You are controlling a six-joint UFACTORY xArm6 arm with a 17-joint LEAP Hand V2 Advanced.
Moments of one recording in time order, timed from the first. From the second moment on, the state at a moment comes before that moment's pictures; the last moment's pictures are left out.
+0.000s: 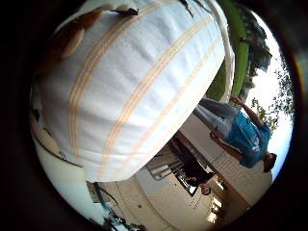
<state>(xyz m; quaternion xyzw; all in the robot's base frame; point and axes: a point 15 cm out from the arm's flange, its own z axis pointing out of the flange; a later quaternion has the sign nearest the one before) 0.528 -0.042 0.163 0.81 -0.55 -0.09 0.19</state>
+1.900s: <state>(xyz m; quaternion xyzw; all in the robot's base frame) 0.349 0.163 0.361 0.86 -0.48 -0.15 0.07</state>
